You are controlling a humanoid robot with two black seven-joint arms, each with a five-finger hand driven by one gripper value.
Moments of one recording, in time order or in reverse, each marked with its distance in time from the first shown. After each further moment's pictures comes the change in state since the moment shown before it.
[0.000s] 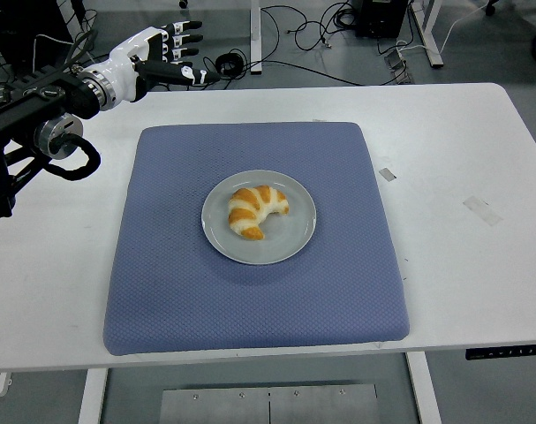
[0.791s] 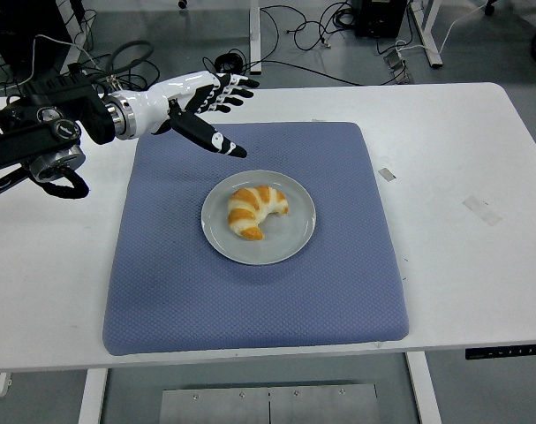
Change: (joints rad) left arm -0.116 0.130 0.271 -0.357 0.215 -0.007 0.018; right arm 0.000 0.000 0.000 0.000 0.000 0.000 0.000
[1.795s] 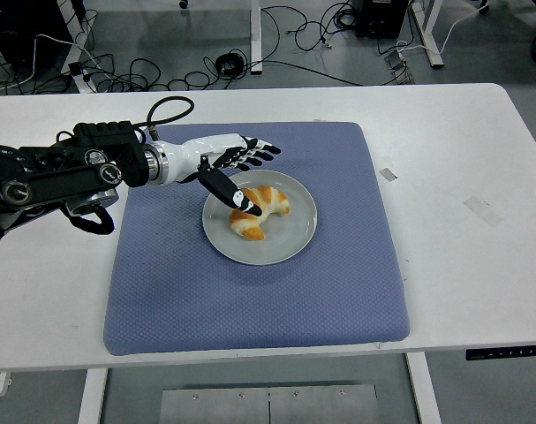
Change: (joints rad) left arm 0.019 -0.097 0.111 0.001 -0.002 0.015 0.018; right arm 0.000 0.000 0.000 0.000 0.000 0.000 0.000
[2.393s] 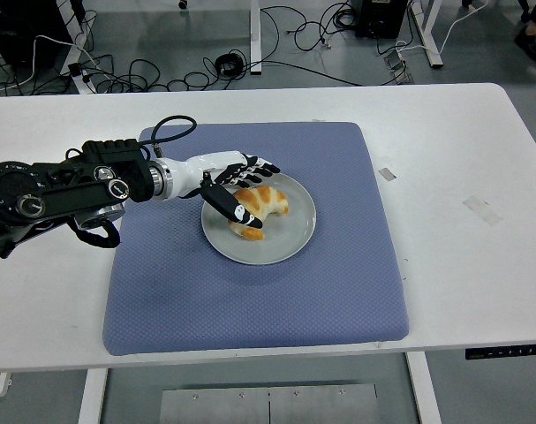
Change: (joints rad) left arm 0.051 -0.038 0.006 0.040 0.003 0.001 -0.005; right arm 0.000 0.000 0.000 0.000 0.000 0.000 0.000
